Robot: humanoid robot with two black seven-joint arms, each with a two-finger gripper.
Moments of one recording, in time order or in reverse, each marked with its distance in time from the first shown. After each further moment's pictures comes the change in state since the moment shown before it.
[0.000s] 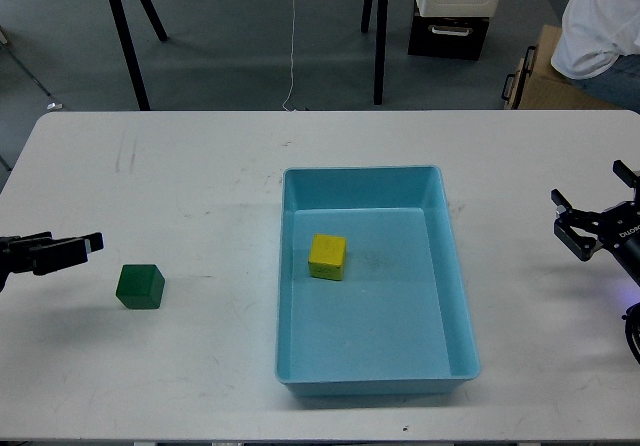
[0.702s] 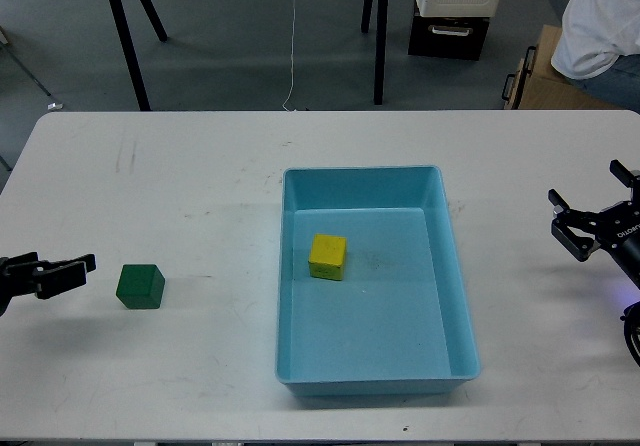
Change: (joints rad) left arm 0.083 0.004 0.018 -0.082 -0.024 0.081 0.067; right arm -0.007 -0.002 0.001 0.008 -0.003 0.000 0.000
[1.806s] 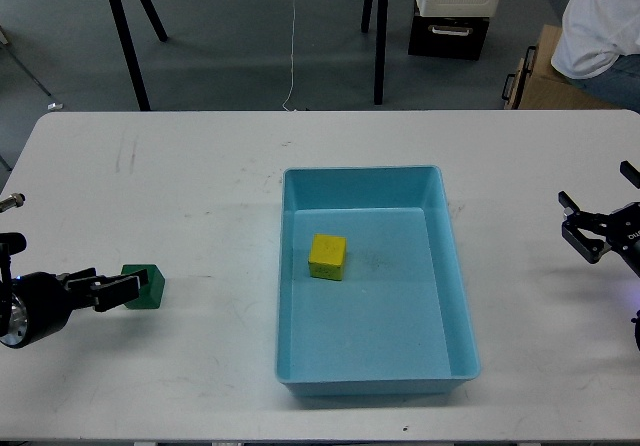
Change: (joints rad) left arm -0.132 -0.122 0.170 0.074 0.007 0.046 0.004; right arm -0.006 -0.032 0.000 0.002 -0.002 0.000 0.000
